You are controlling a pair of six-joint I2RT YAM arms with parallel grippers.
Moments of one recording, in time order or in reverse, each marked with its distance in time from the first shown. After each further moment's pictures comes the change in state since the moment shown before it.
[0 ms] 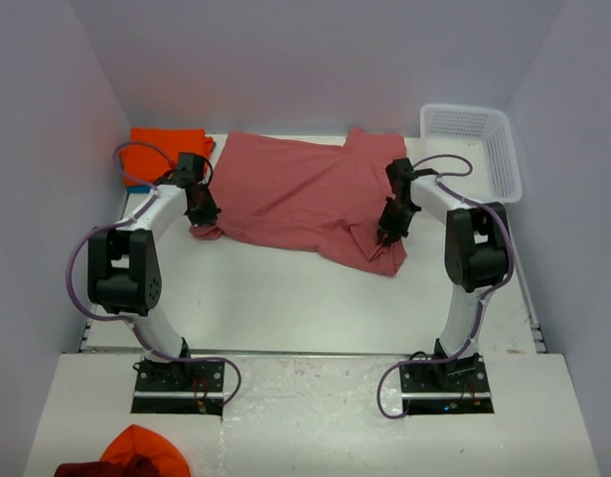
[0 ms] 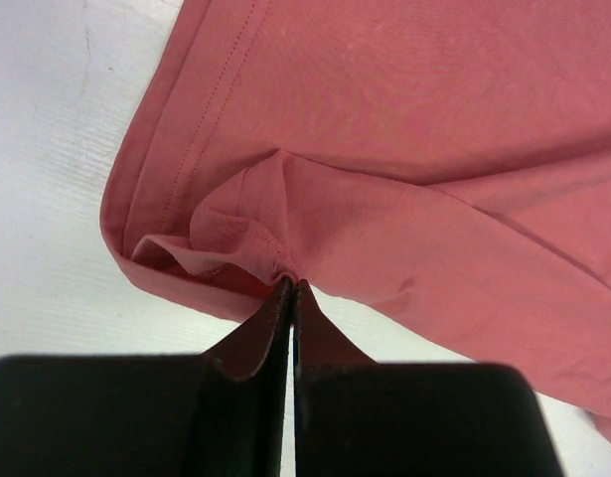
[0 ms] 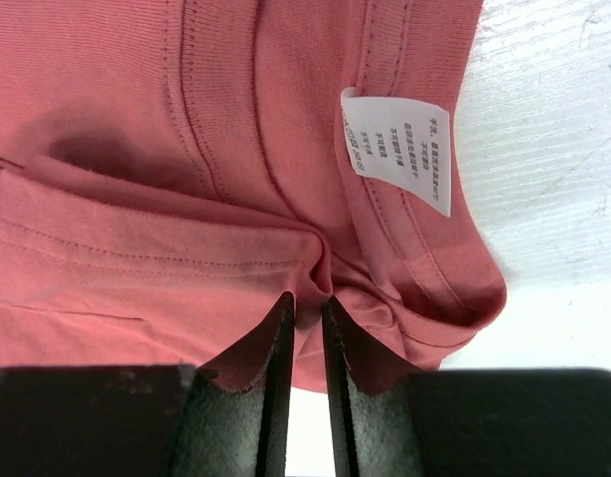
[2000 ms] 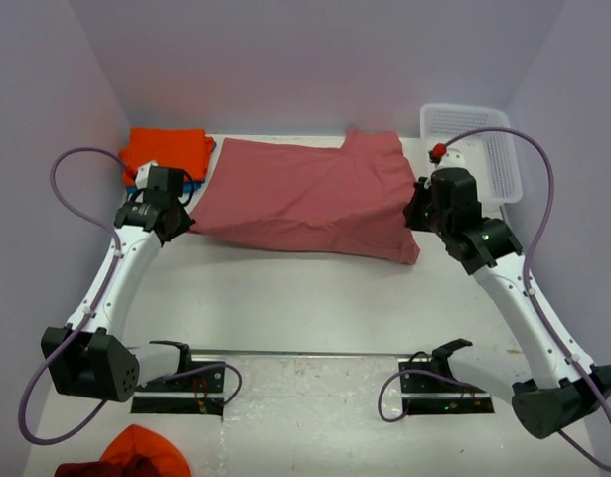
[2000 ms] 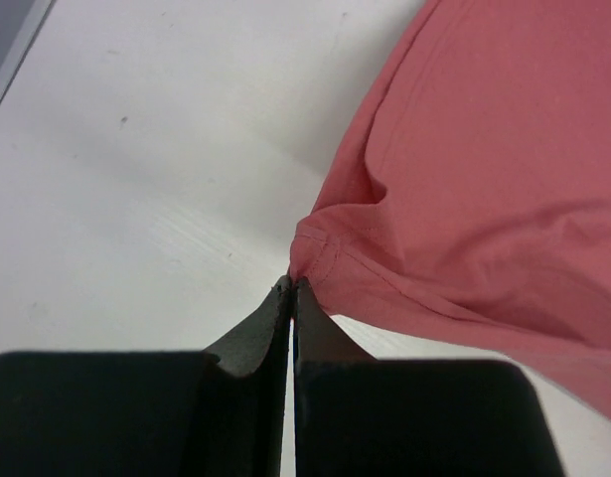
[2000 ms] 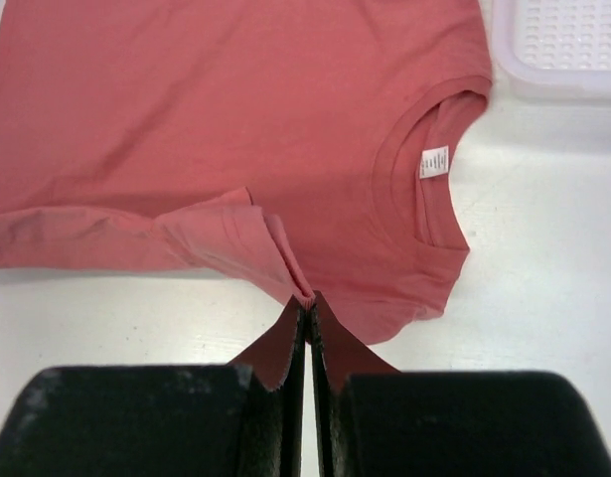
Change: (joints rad) left arm -0.038 -0.500 -0.103 -0.232 -0.330 -0.076; right arm 0.169 -0.896 -0.225 0.165 0.229 -0.262
